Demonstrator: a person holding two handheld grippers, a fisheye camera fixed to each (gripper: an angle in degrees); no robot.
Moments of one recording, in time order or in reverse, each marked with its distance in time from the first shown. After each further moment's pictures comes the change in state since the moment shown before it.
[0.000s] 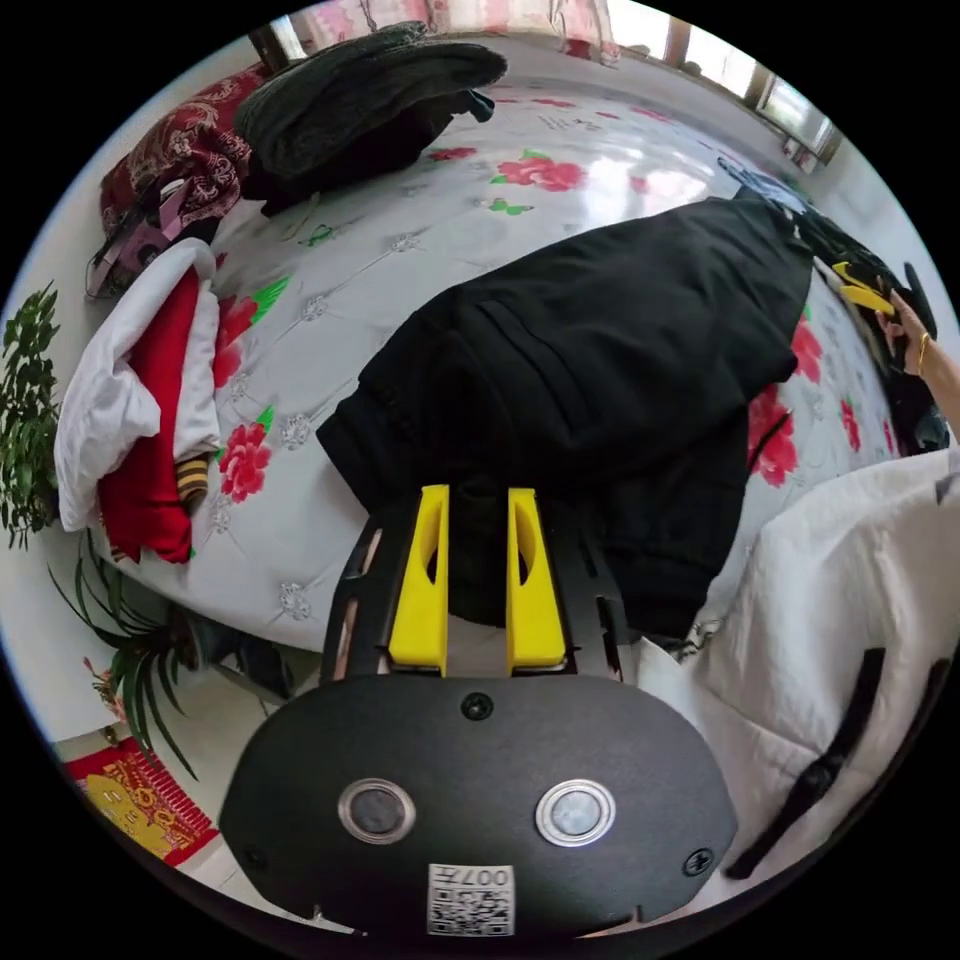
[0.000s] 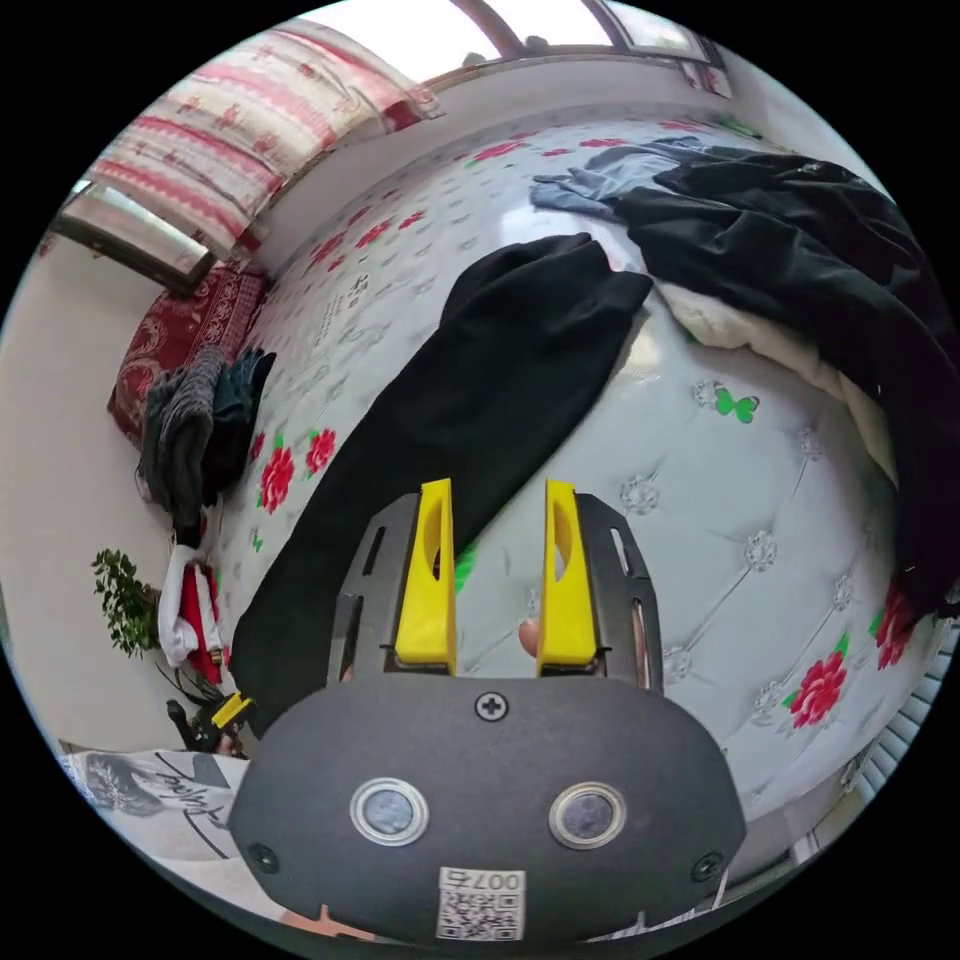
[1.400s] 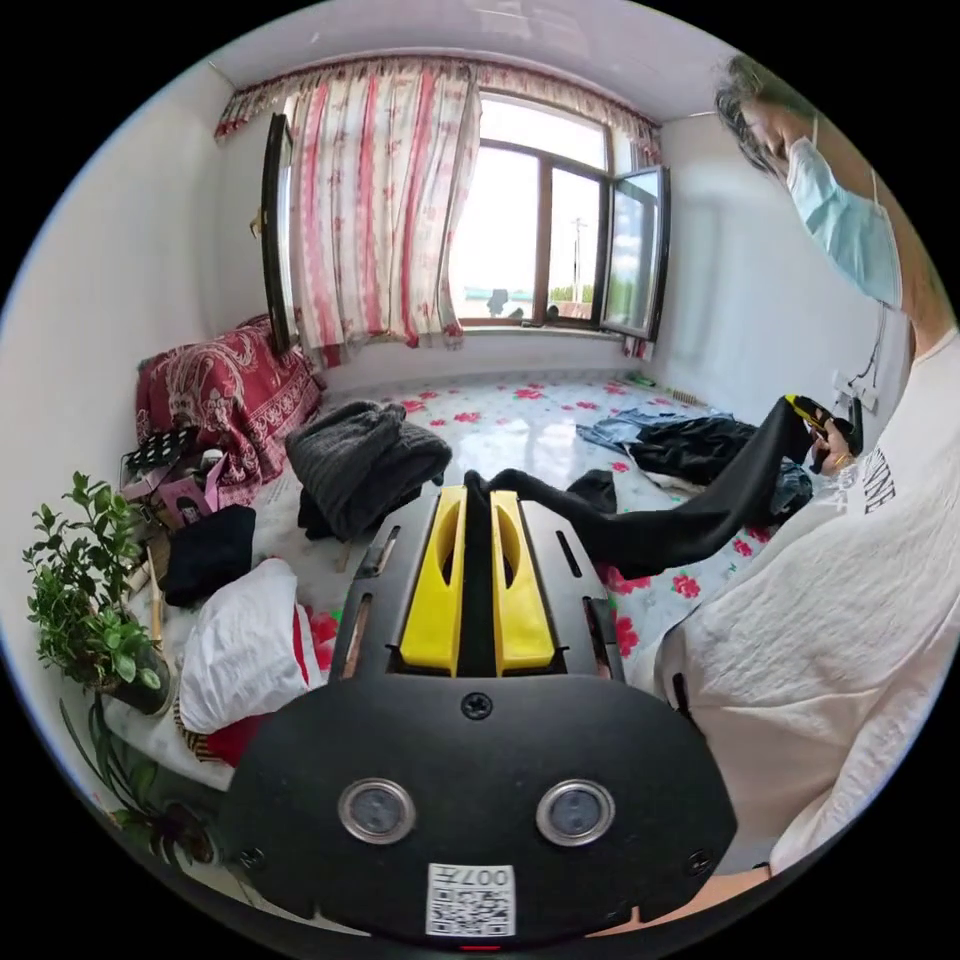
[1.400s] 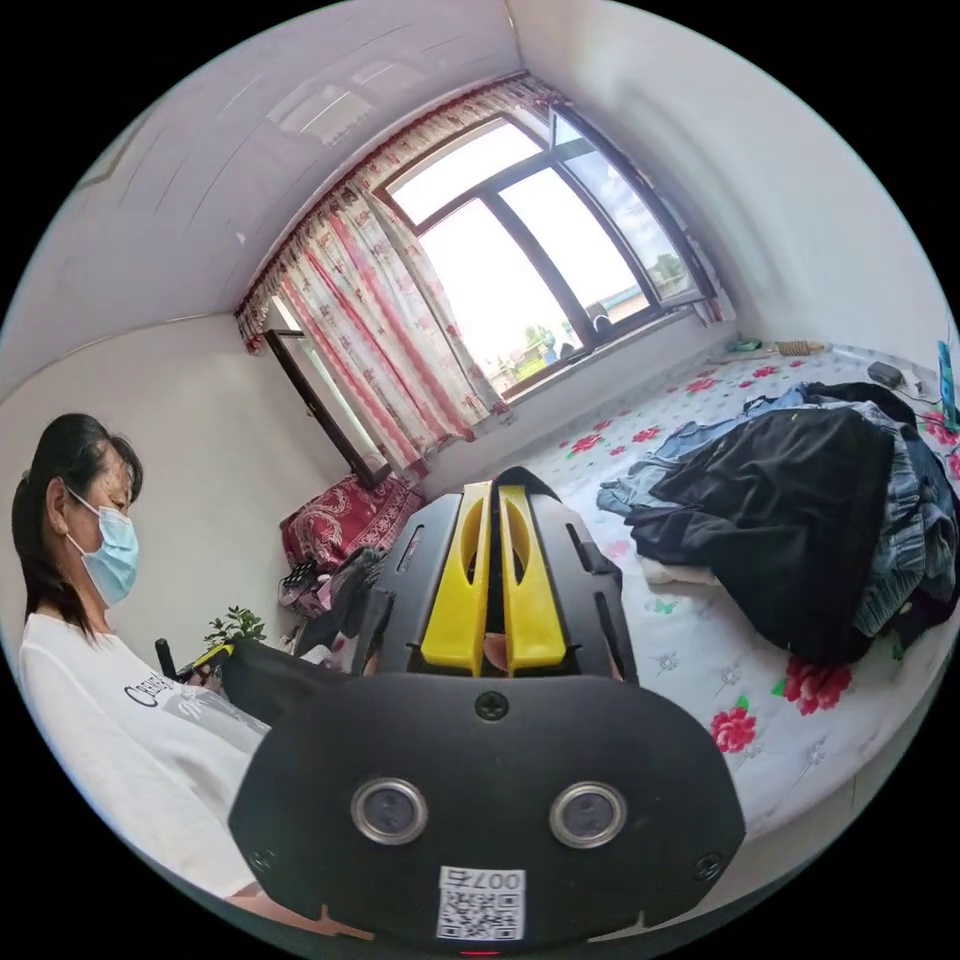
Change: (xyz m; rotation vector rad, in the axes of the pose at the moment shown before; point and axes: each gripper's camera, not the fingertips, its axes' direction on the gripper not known) left arm -0.090 0.142 -0.404 0.874 0.179 0.133; right arm 0.094 0.266 -0.372 0.758 -0.353 -0.190
